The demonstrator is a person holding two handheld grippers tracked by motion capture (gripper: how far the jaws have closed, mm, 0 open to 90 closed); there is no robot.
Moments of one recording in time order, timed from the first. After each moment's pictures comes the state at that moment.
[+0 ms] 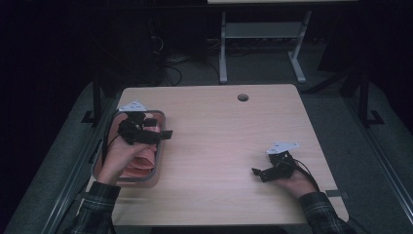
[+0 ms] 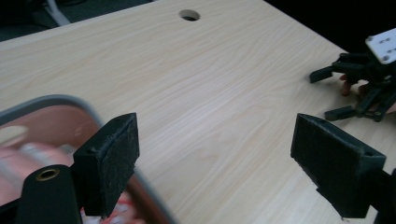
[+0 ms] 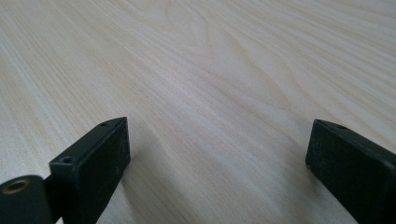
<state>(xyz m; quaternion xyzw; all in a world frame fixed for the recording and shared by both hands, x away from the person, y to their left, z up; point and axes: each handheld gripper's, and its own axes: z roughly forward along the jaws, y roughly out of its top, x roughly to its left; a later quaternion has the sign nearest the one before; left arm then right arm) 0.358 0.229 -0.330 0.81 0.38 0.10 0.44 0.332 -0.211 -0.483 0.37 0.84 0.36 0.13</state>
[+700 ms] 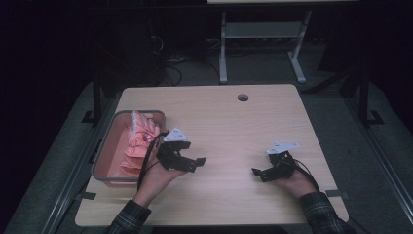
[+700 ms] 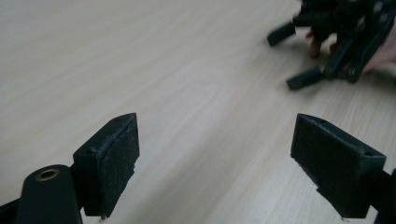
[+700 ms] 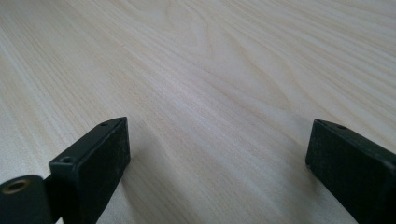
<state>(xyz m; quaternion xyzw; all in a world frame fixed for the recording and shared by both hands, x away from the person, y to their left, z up) 0.321 0.140 -0.398 0.84 0.32 0.08 0.42 0.332 -0.211 -0.482 0.37 0.84 0.36 0.13</state>
